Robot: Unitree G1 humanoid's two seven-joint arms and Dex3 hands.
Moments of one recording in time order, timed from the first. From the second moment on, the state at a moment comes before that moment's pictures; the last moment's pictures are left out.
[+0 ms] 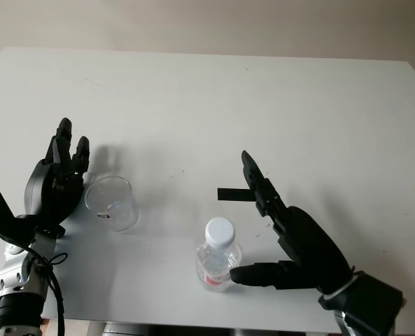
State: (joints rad) left arm -0.30 0.22 0.32 0.38 -0.38 -0.11 -0.37; right arm 0.28 -0.38 -0.06 -0.25 0.17 -0.29 0.59
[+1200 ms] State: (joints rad) left arm -0.31 0.24 0.32 0.37 -0.39 -0.09 -0.34; right arm 0.03 -0.37 0.16 -0.06 0.21 -0.29 0.75
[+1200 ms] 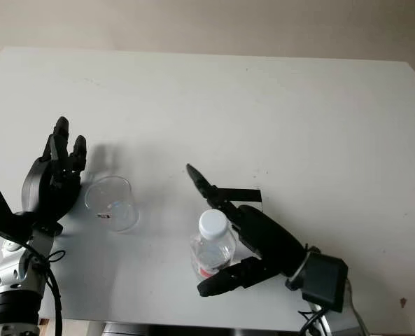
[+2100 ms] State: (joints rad) left arm -0.31 0.24 0.33 0.35 -0.40 -0.09 -0.34; right arm -0.09 -0.39 0.21 -0.05 0.17 -0.21 0.86
